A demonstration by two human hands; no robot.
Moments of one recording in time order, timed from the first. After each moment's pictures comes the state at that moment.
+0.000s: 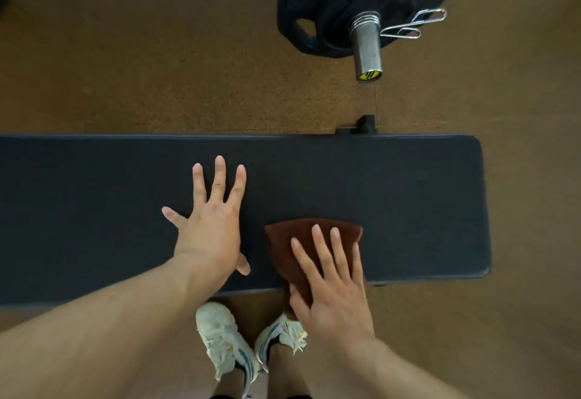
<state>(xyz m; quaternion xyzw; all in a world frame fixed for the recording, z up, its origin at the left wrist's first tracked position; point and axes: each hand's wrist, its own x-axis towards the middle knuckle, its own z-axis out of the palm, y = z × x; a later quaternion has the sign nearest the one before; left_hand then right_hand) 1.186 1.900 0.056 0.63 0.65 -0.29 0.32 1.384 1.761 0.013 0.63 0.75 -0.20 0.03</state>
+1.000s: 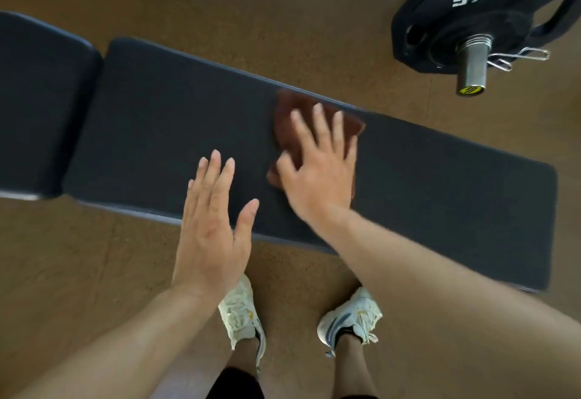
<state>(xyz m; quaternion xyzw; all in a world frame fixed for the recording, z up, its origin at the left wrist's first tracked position) 1.045 1.759 0.044 0.53 0.76 0.22 0.31 1.186 1.875 0.017 0.64 0.74 -0.20 -0.03</state>
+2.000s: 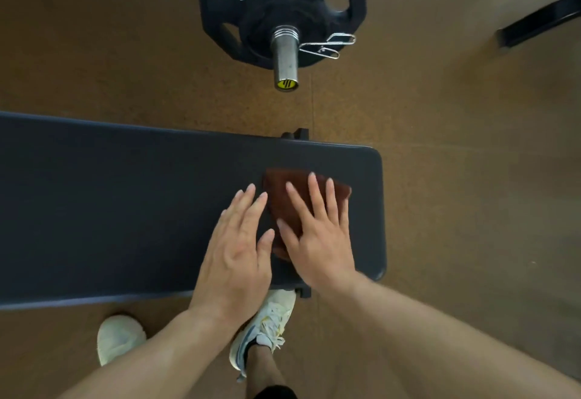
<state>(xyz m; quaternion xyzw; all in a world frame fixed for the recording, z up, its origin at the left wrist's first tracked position) 1.356 1.830 0.054 0.60 0.65 0.20 0.42 1.524 1.851 0.011 0.67 0.70 -0.22 0.06</state>
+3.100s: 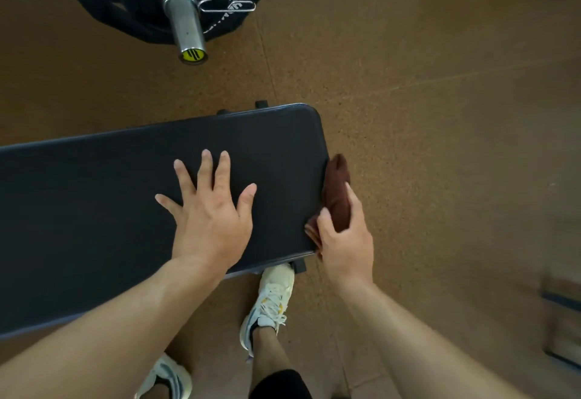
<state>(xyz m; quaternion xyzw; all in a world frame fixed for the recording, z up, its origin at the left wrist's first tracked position) 1.440 1.877 0.049 0.64 0.68 -0.06 0.34 1.618 1.794 0.034 0.85 0.25 -0.39 -0.23</state>
